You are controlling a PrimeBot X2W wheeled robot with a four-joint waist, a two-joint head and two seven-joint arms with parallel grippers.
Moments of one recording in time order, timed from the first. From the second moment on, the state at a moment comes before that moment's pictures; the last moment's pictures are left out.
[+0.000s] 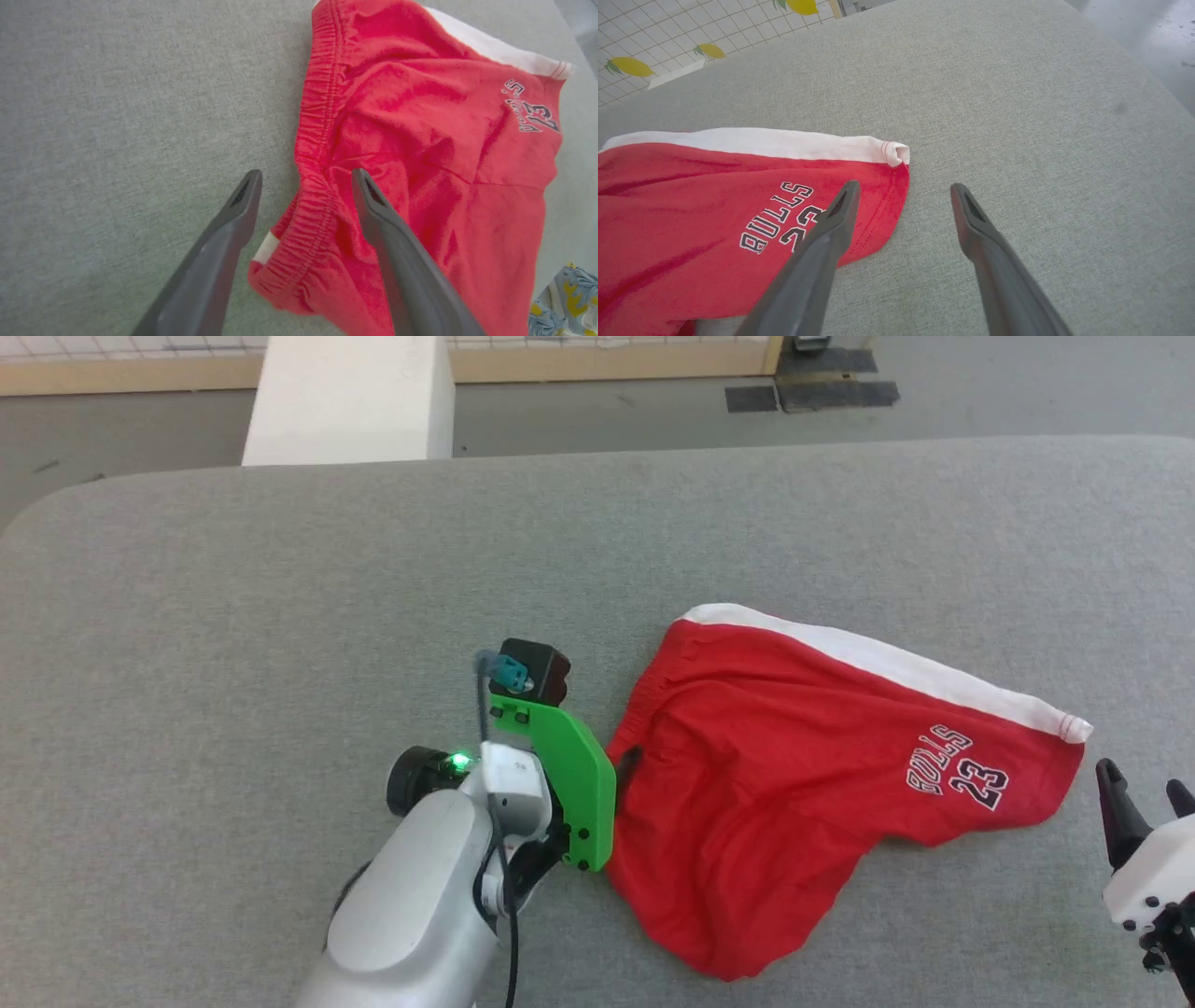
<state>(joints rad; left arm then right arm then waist) -0.46 0.07 -0.46 0.32 -0.51 -0.01 0.54 -0.08 -0.05 -0.43 -0.02 0.22 0.13 0.48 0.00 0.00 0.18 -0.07</state>
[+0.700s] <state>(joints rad) -0.45 0.08 -0.50 0.33 -0.55 0.03 0.71 -0.07 -0.05 -0.41 0.03 0.24 0.13 0.44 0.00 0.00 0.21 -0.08</state>
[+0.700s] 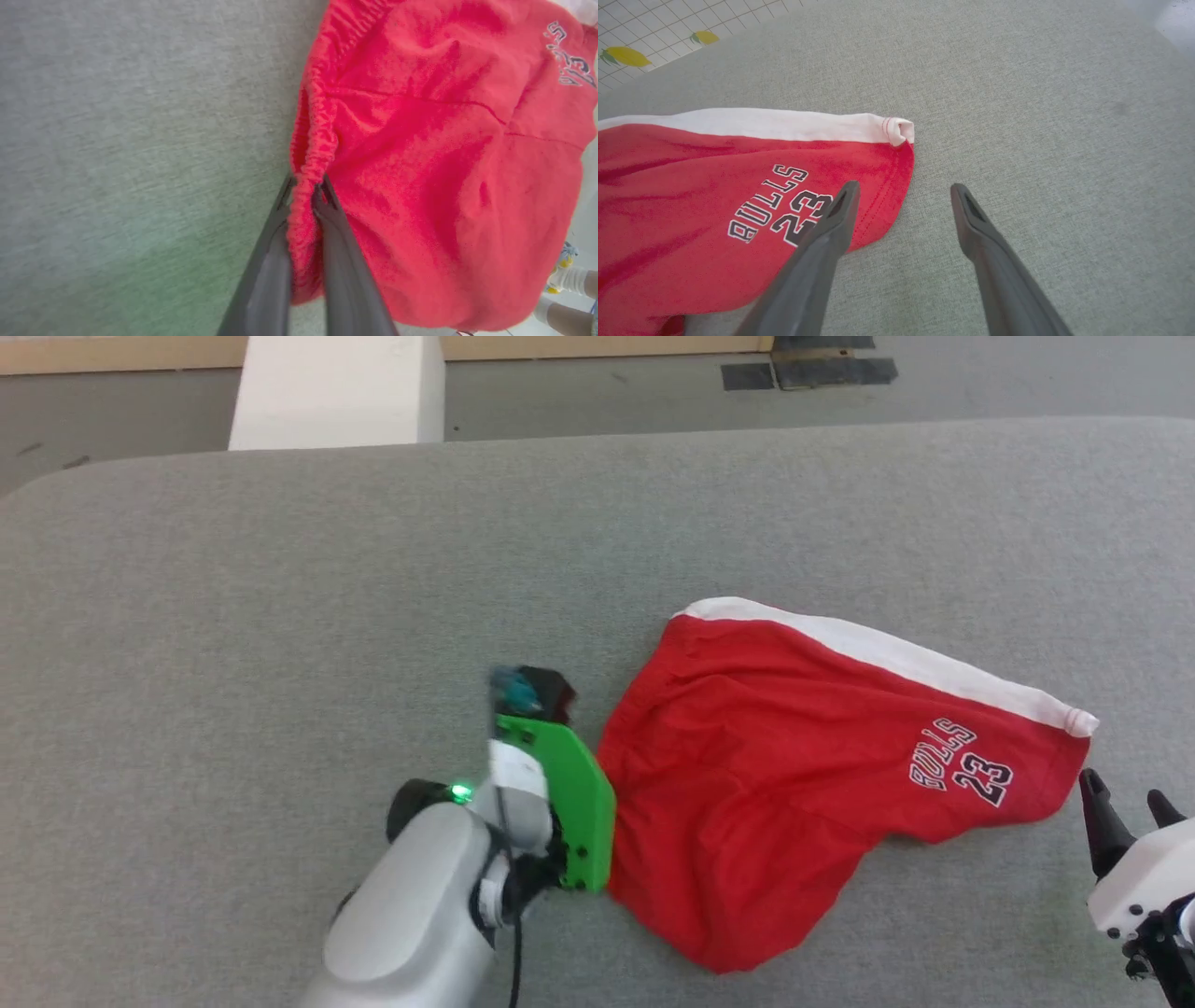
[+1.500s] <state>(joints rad) 0.04 0.14 -0.26 0.06 -0.75 0.23 0.66 -0.03 -0.05 -0.36 0.05 0.23 0.13 0.45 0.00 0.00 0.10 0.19</state>
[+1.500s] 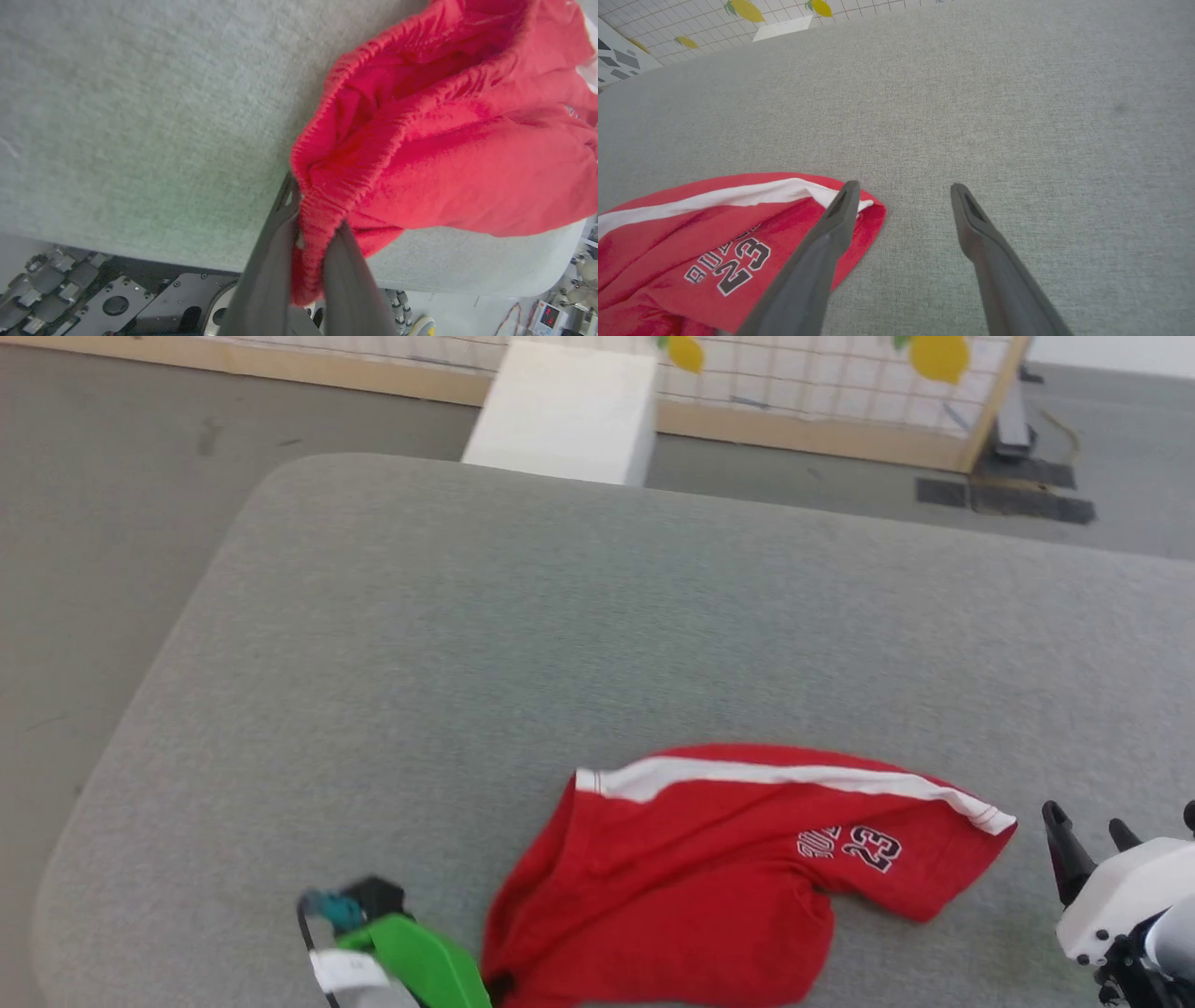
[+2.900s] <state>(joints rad) -0.44 0.23 -0.47 0.25 -0.52 0.02 0.75 -0.04 -0.05 -0.35 0.06 0.24 0.13 0.45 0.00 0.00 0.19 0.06</state>
